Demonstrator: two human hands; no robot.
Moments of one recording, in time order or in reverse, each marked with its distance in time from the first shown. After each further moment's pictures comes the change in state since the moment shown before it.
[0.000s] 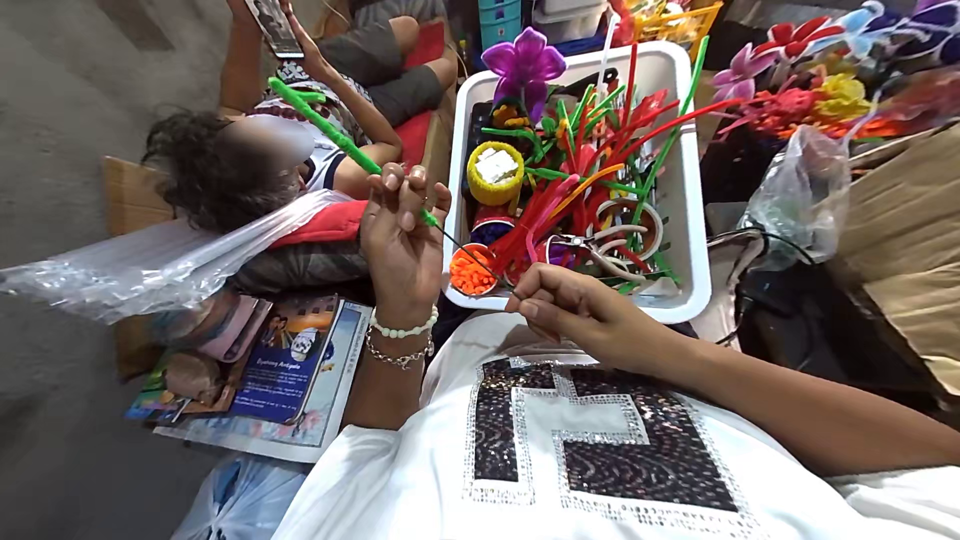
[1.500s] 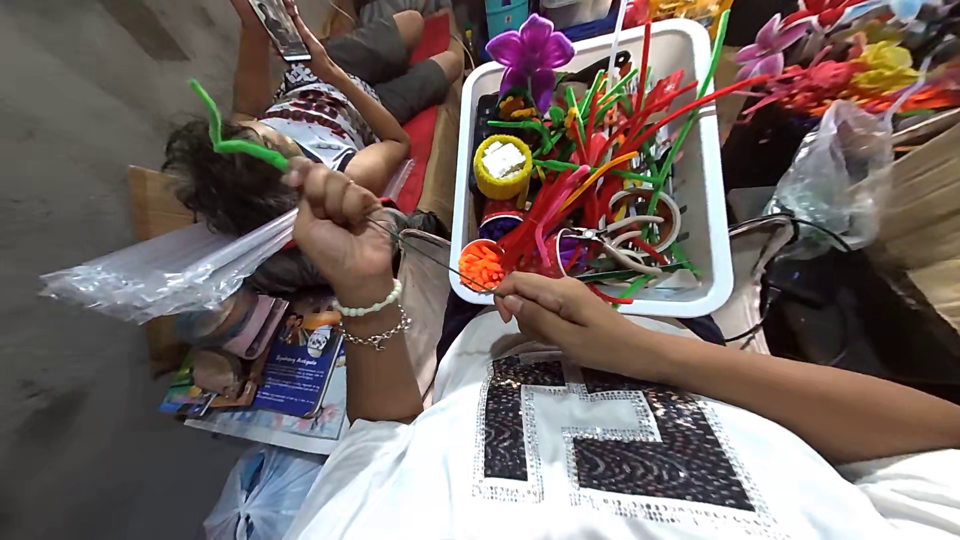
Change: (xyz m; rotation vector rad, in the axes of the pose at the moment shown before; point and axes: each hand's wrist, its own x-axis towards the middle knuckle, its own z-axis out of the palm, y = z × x) left_hand 0.022 0.034 -0.036 -0.320 0.048 0.084; right_hand 0.015 0.010 0.018 -0.167 -0.001 -0.105
